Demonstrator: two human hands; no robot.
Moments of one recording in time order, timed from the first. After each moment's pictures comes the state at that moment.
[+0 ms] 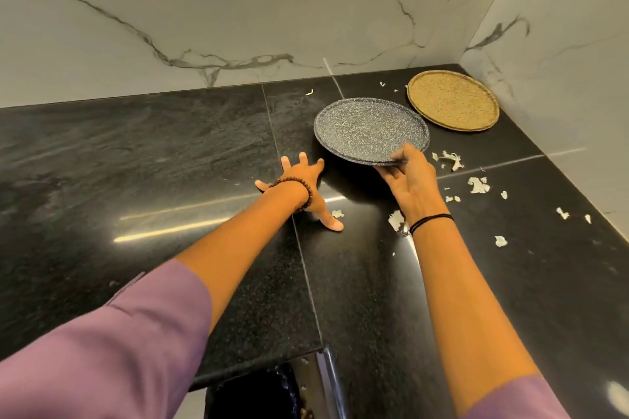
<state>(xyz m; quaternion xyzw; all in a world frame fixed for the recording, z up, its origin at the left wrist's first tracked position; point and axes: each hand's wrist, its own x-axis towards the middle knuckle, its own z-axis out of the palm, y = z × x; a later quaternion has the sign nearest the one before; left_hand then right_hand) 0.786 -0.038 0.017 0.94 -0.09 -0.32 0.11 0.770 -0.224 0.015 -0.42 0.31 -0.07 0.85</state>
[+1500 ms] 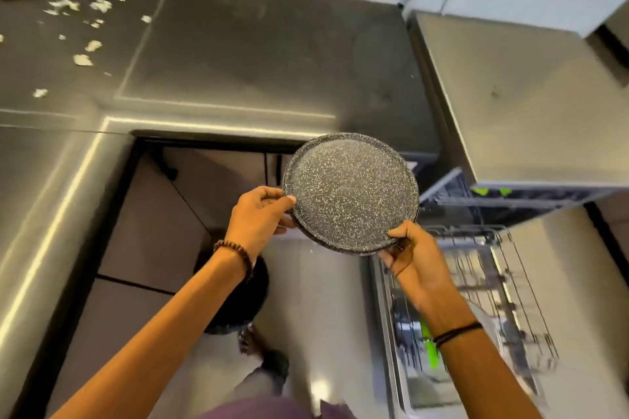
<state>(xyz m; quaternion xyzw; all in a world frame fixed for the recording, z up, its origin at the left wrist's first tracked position) 0.336 0.112 0.018 0.68 -0.31 -0.53 0.41 0.101 0.112 0.011 -0.15 0.55 -0.46 0.68</state>
